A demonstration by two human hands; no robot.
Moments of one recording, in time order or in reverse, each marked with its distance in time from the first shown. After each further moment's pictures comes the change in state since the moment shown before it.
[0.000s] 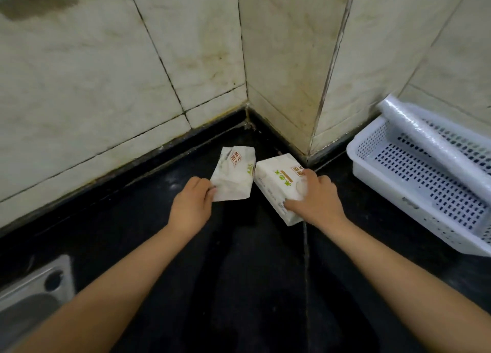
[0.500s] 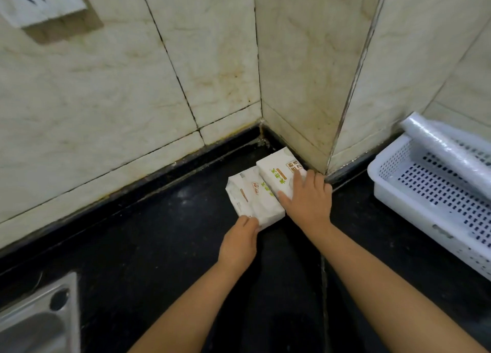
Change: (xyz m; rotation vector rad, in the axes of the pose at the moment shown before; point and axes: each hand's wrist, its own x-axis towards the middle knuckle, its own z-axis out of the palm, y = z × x) left_hand -0.006 0.015 0.072 0.004 -0.228 -0.033; right_hand 0.065 -0.019 0.053 -0.423 0.283 -0.197
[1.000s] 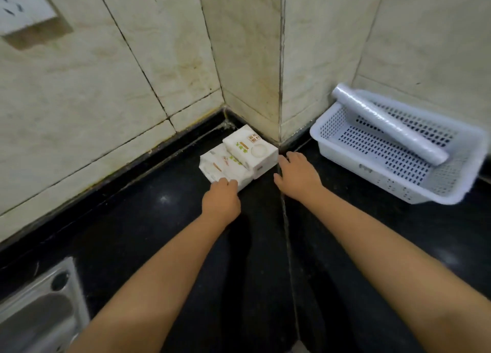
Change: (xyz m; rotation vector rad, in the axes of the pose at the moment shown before) left_hand -0.028 0.050 -0.040 0.323 -0.095 0.016; right_hand -0.069 0.040 -0.070 0.066 -0.168 -0.070
